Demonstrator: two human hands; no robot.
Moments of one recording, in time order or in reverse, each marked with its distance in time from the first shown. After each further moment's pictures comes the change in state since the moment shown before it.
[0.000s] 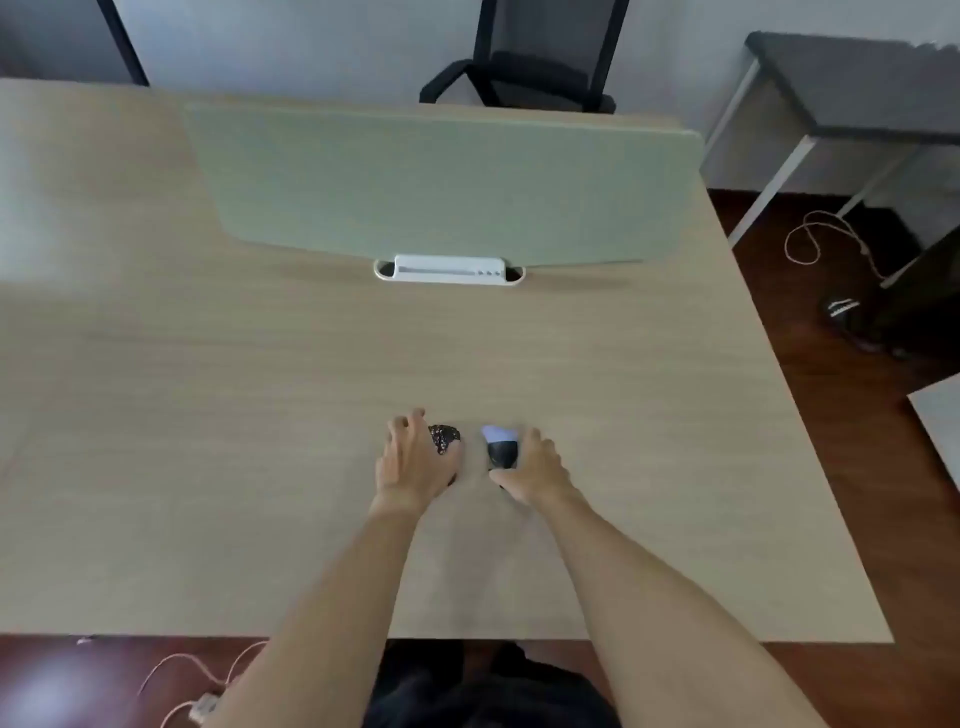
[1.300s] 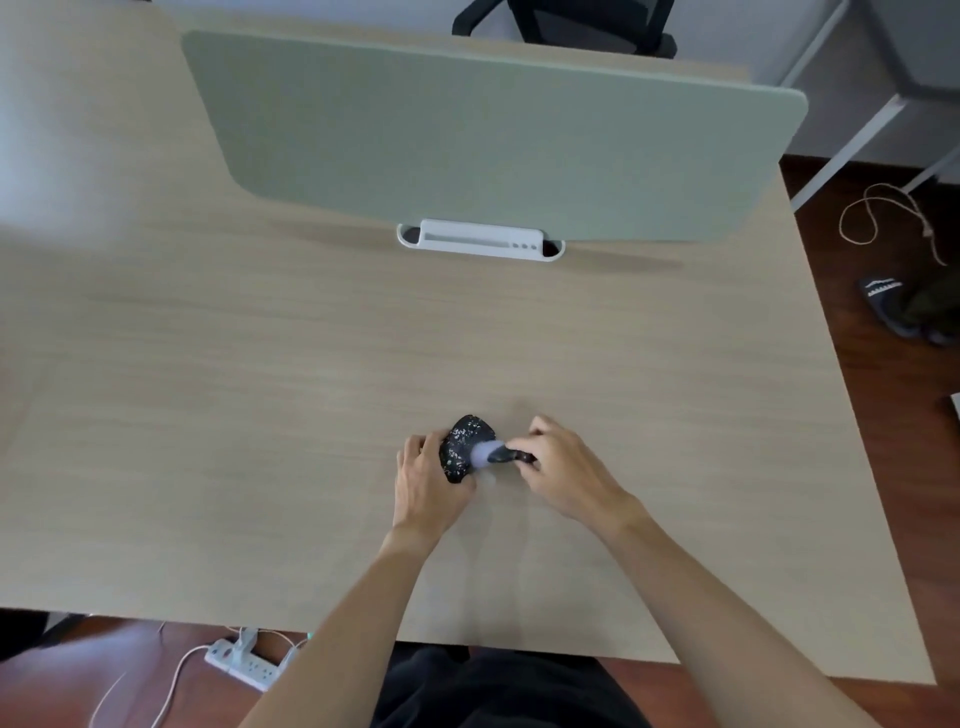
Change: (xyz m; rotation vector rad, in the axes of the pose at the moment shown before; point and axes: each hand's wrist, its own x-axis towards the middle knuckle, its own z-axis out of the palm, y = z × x) left_hand 0.011 -0.050 0.045 -0.202 0.071 0.021; right_hand 0.025 0.000 -0.010 -0.298 0.101 -0.698
